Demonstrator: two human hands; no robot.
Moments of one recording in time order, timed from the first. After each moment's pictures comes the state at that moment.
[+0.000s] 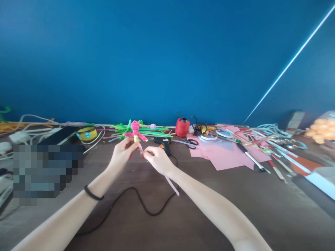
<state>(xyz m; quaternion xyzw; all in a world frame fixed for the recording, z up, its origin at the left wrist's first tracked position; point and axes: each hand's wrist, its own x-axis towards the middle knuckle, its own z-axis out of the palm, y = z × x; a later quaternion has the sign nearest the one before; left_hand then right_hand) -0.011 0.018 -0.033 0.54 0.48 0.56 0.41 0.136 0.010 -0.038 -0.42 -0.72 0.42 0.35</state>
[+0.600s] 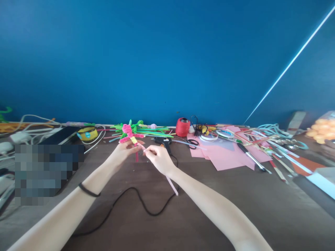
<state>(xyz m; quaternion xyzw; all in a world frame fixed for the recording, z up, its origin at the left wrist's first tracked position) -0.023 0.027 -0.032 0.58 0.48 0.48 0.46 0.137 0.010 -0.040 -0.44 -0.71 0.39 0.39</state>
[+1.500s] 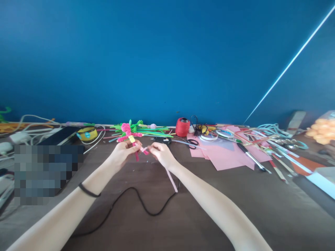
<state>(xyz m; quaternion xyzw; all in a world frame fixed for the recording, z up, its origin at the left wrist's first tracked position) -0.020 0.026 -0.034 0.51 0.40 0.52 0.56 0.145 0.027 -0.049 -0.41 -0.64 0.51 0.41</state>
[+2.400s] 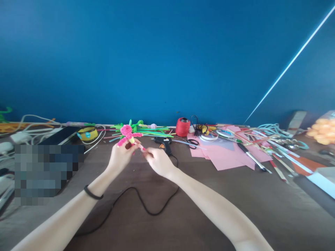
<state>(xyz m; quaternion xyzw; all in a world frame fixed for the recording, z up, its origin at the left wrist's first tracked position) -0.018 0.015 -0.029 0.66 0.57 0.45 0.21 0.136 0.008 -0.040 -0.46 -0.78 0.30 0.31</state>
